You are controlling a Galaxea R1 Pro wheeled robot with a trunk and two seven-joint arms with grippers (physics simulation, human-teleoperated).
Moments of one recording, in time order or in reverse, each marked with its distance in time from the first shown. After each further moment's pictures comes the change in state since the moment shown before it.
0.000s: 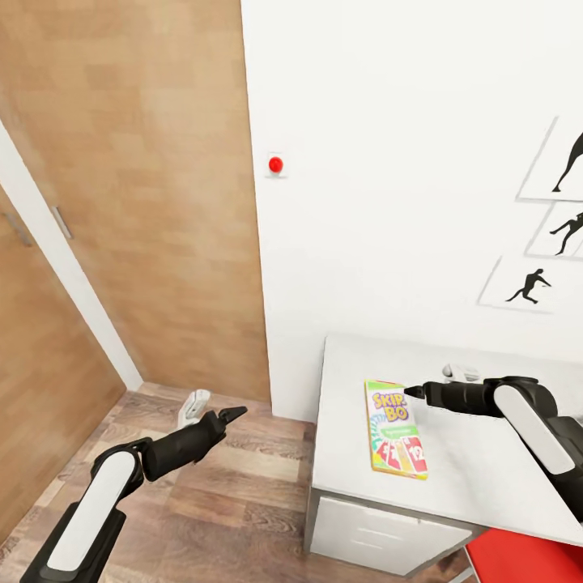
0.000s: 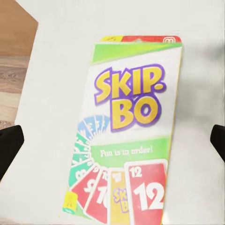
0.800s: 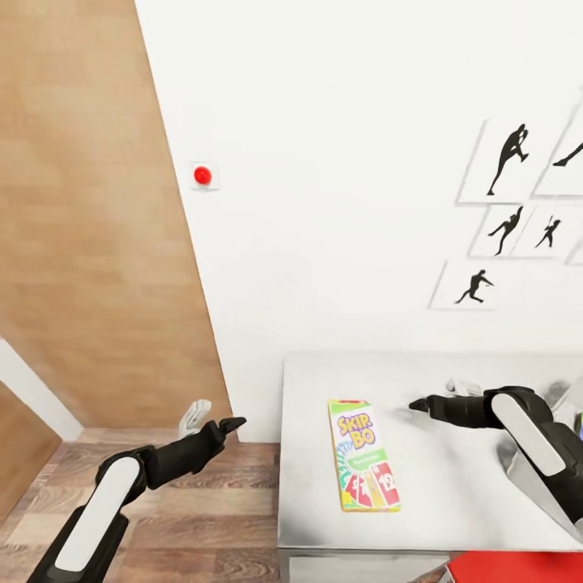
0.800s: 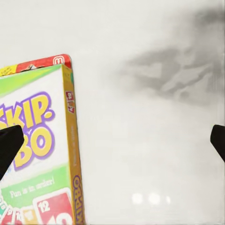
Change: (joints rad) left arm 0.004 -0.005 0.004 0.074 -0.012 0.000 0.000; right arm -0.003 0.013 0.001 0.140 -0.001 -0.002 0.003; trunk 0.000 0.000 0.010
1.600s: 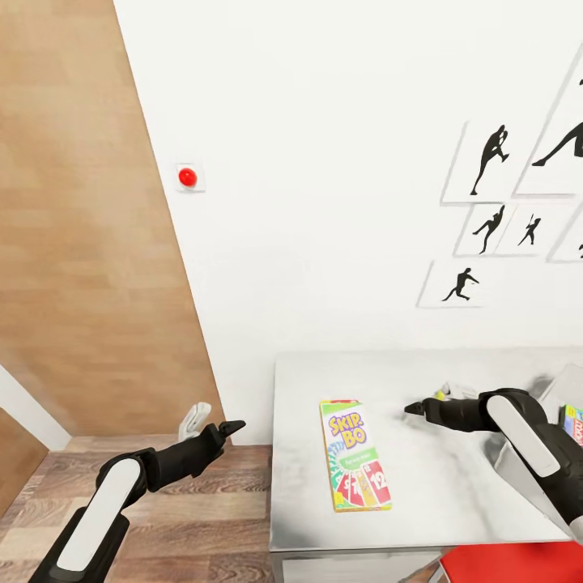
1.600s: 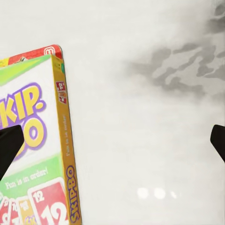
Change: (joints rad) left arm 0.000 0.000 0.002 0.027 0.000 0.000 -0.001; right arm 0.001 0.015 0.008 0.015 -0.011 0.011 0.004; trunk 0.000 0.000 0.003
